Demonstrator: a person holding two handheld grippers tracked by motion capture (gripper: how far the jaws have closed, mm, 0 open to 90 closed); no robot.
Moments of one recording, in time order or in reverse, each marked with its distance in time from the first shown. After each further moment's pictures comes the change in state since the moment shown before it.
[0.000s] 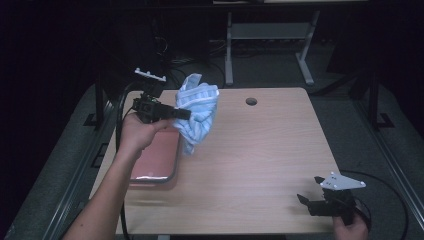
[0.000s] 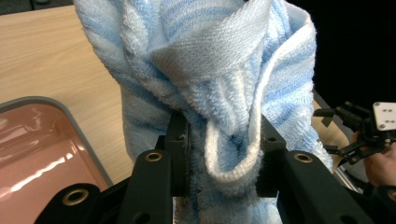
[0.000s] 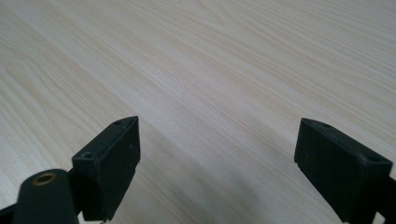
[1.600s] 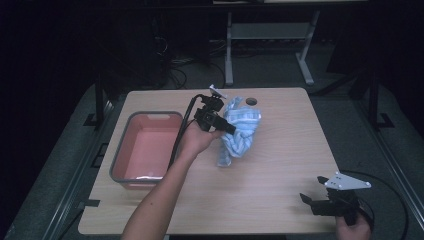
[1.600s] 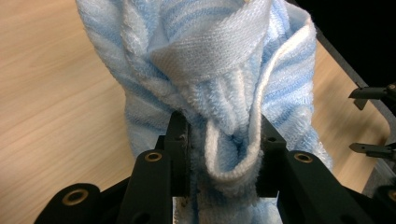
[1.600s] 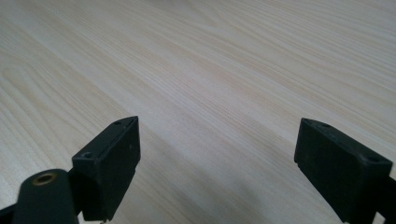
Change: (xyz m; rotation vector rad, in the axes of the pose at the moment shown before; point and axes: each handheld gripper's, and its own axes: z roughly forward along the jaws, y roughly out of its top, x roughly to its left) left arm -0.039 0.010 0.147 0.205 0.006 0.078; right arm -0.007 -0.004 -0.004 -0.021 -0.001 0.025
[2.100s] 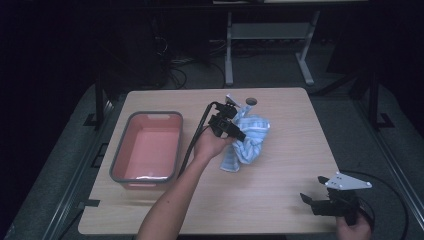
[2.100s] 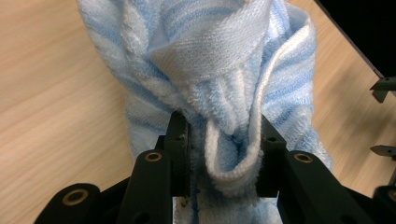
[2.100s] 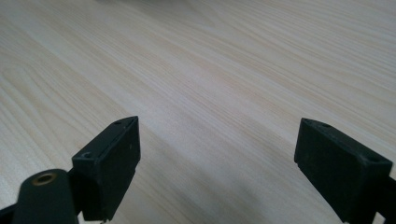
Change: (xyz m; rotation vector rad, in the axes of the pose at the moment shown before) left arm -0.011 0.001 0.047 0.059 0.000 0.015; right arm -0.001 -0.001 -0.001 -0.003 0.000 -0.003
